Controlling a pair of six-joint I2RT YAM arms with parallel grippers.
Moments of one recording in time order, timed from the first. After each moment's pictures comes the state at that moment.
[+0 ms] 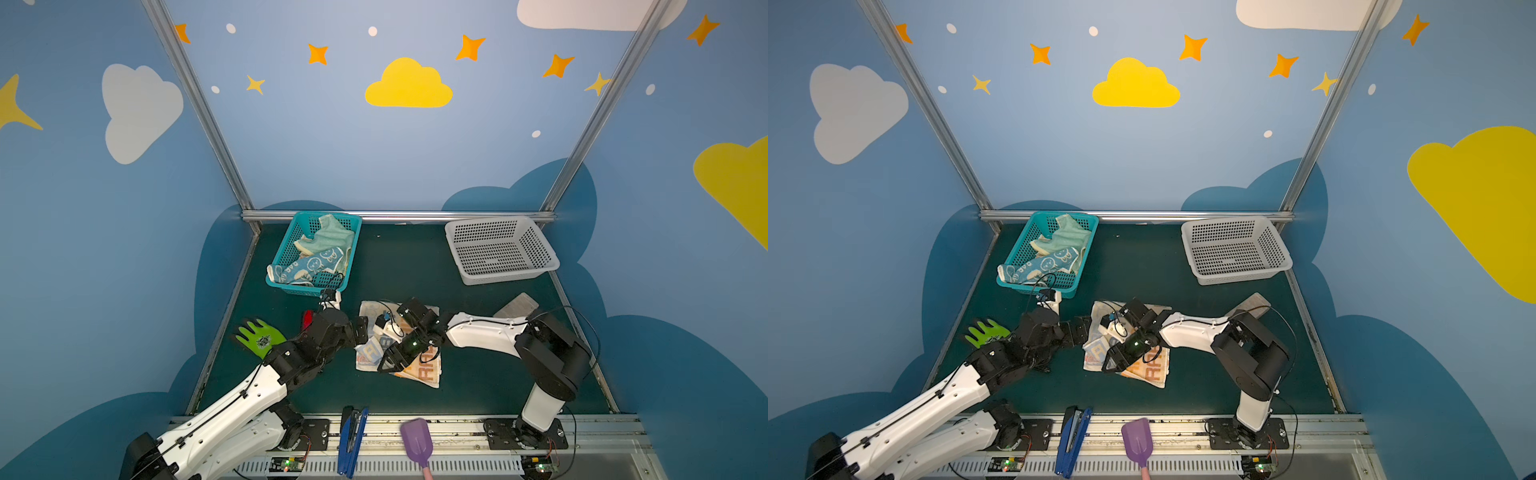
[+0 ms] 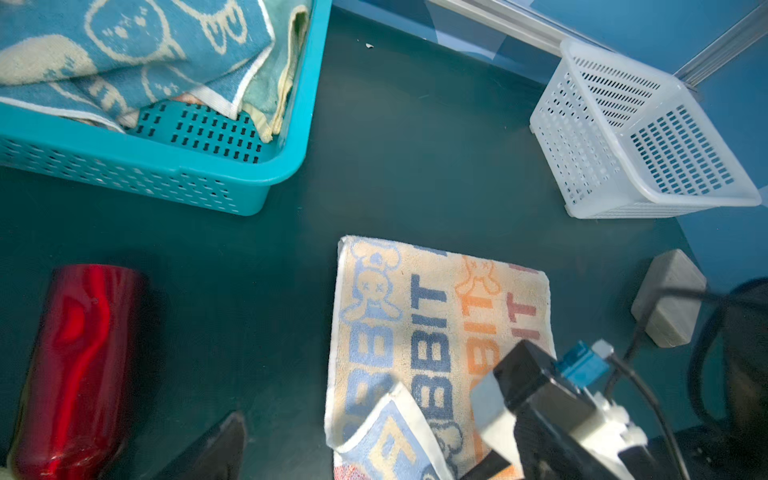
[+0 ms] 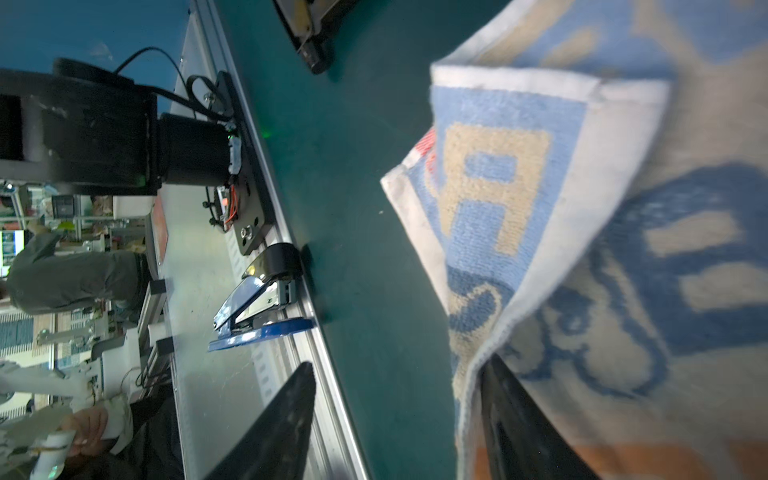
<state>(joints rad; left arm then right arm) -0.70 0.84 0.61 -0.45 -0.29 -0.67 0.97 1.76 0.98 -0.30 -0.70 0.22</state>
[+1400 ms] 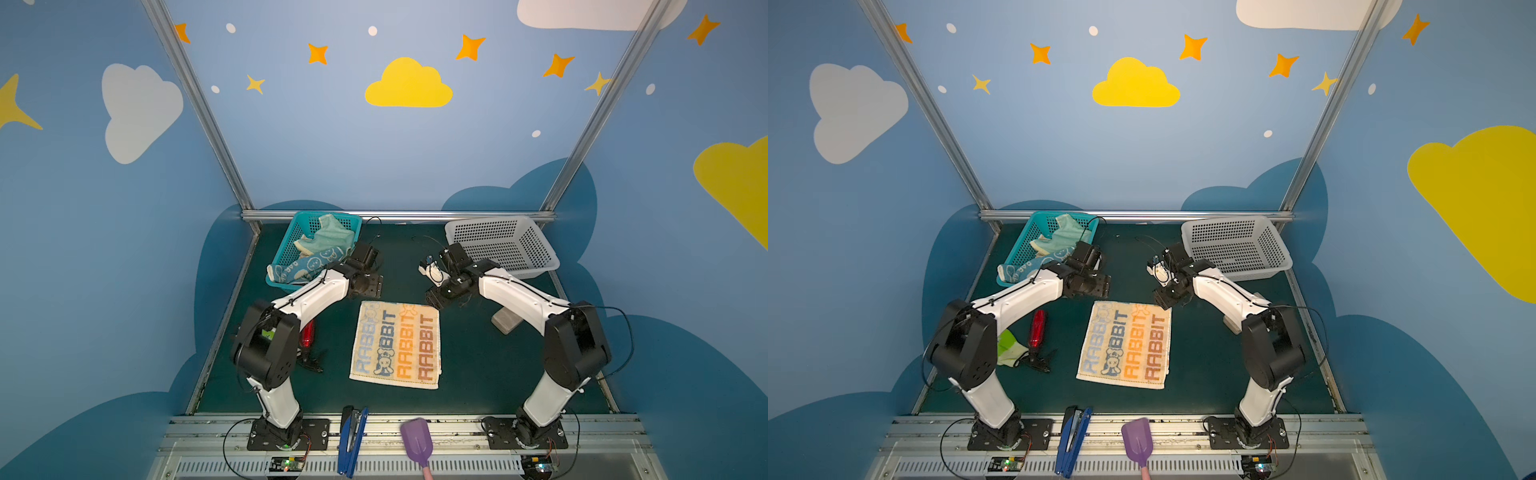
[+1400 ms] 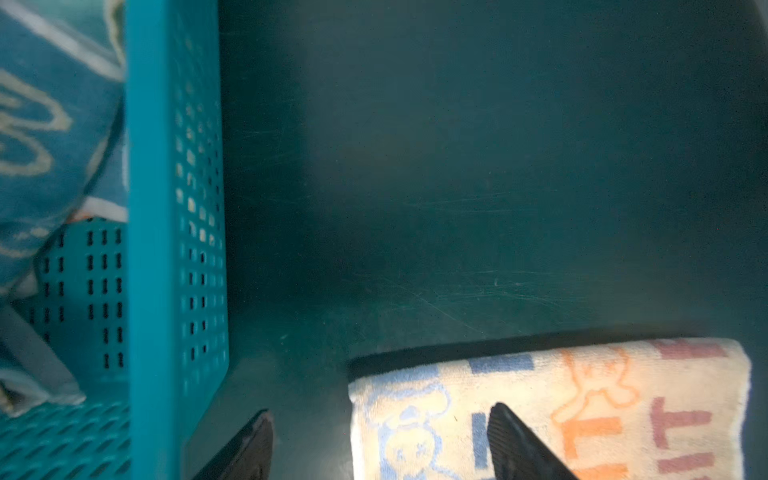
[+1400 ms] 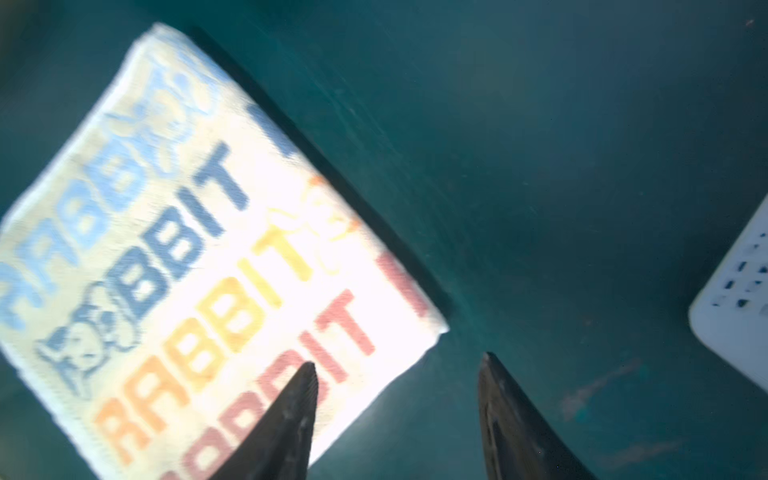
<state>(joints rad) -0.46 1.80 1.33 -0.59 -0.10 -0.28 0.54 1.76 1.33 -0.72 -0.15 -0.21</state>
